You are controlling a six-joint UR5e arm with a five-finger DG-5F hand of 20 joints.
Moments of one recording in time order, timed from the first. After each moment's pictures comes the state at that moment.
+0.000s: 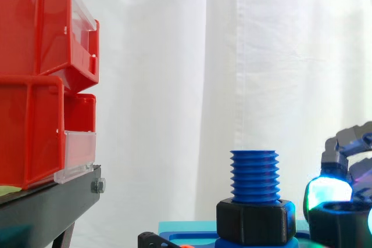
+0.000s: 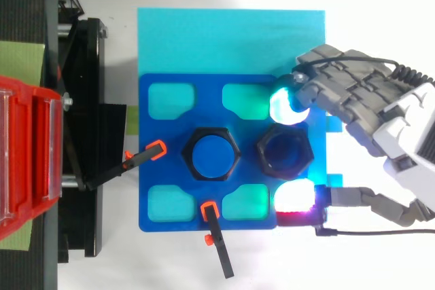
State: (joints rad) arm 0.49 -2.08 -1.51 -2.79 -0.50 -1.05
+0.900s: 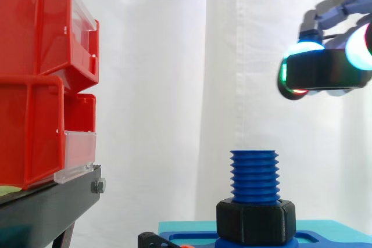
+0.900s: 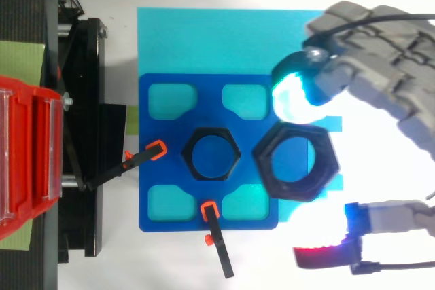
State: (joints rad) arm 0.43 -1.96 -1.44 -2.78 -0.68 -1.23
